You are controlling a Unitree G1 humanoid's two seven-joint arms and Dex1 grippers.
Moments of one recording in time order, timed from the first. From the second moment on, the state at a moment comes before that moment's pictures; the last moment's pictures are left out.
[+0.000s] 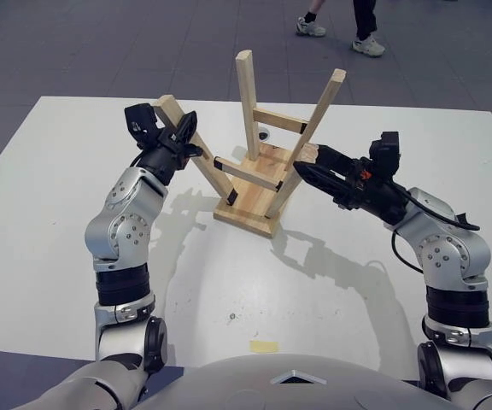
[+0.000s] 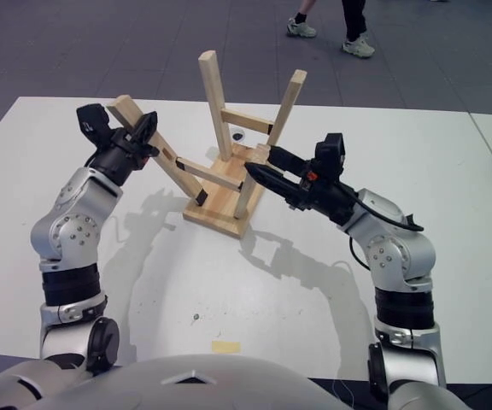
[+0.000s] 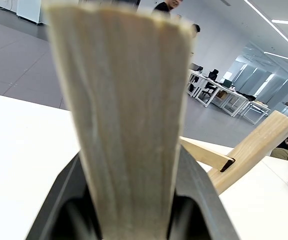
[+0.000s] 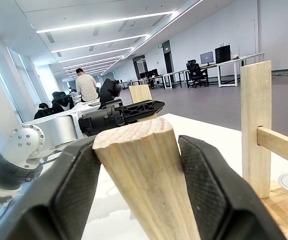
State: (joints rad) left arm -0.34 0.14 0.20 -0.21 -0.58 0.63 -0.10; right arm -0.21 -0.43 -0.10 -0.26 0.81 0.57 0.85
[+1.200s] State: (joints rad) left arm -0.24 0.17 0.05 -0.23 -0.41 0.43 -0.20; right arm -0.22 -0.51 0.05 -0.32 0.58 0.43 0.79
